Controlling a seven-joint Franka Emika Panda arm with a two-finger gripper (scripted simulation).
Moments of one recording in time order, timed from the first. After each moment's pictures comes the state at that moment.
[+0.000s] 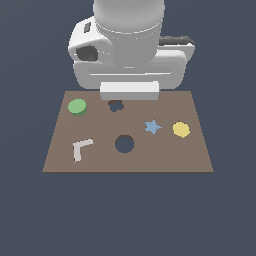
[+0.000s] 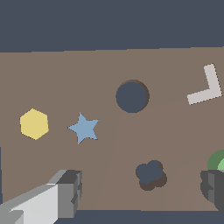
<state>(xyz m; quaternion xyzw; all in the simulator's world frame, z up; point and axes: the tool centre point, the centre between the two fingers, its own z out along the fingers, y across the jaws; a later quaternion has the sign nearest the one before) -0.007 0.005 0.161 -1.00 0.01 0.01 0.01</state>
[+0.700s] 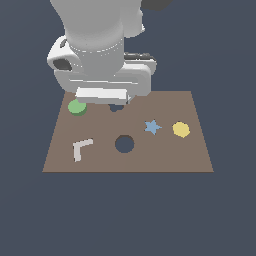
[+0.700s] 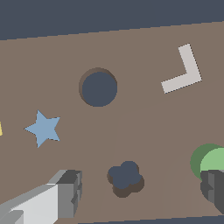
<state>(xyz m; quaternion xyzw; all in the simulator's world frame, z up) -0.022 -0.048 0.129 -1.00 0.04 0.01 0.01</state>
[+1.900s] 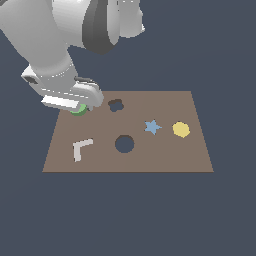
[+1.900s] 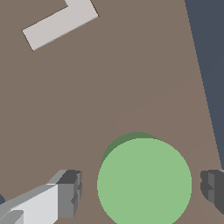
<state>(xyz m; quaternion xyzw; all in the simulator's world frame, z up) -0.065 -0.175 0.044 -0.99 0.11 0.00 0.00</state>
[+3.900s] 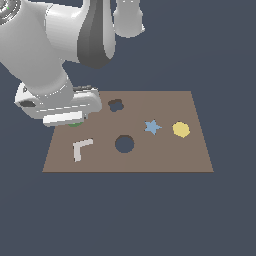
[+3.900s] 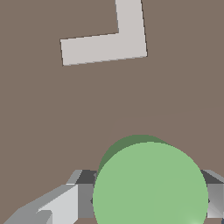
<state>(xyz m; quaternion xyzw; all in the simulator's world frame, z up) -0.023 -0.180 0.032 -1.00 -0.08 0.00 0.00</state>
